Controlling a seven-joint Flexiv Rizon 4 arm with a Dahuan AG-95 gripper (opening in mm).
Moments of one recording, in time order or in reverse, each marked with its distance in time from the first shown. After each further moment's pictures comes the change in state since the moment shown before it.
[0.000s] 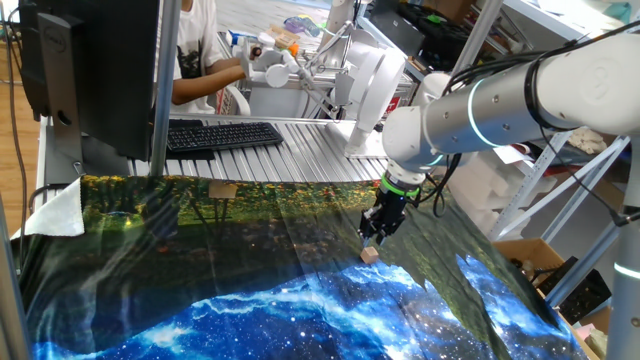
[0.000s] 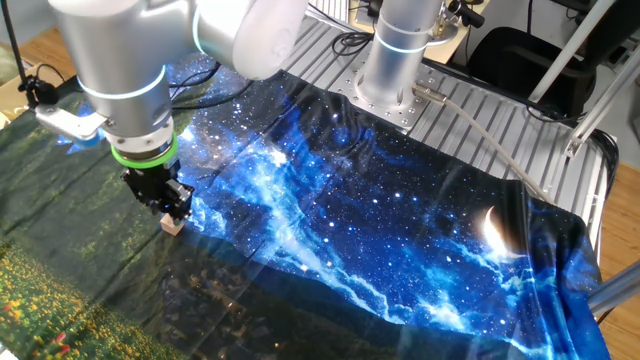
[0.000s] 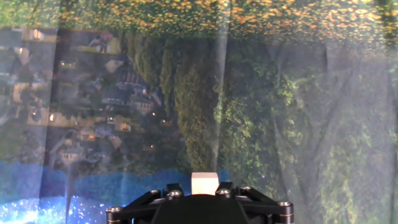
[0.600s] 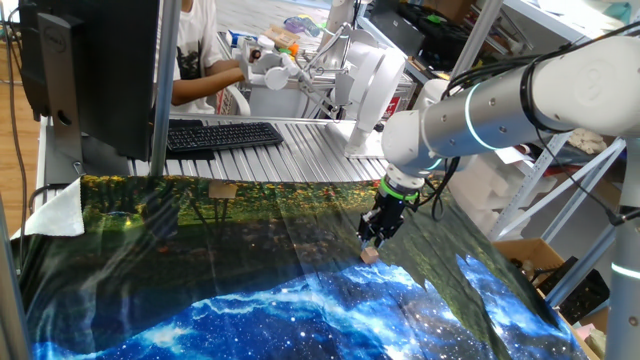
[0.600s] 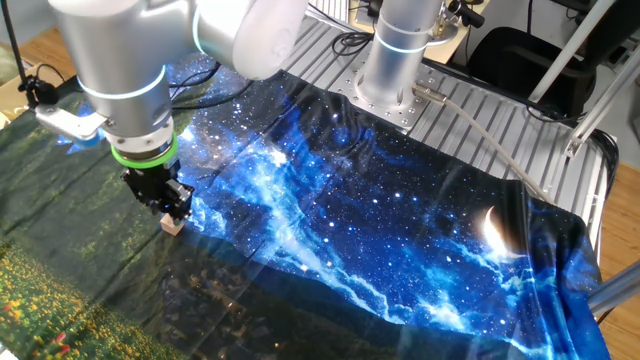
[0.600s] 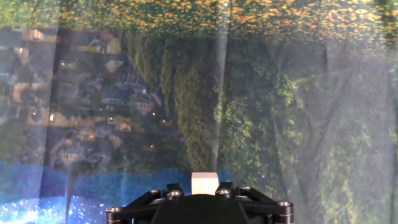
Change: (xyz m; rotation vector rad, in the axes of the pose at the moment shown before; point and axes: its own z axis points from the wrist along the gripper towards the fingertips) arm -0.001 0.000 0.011 0.002 -0.012 0.009
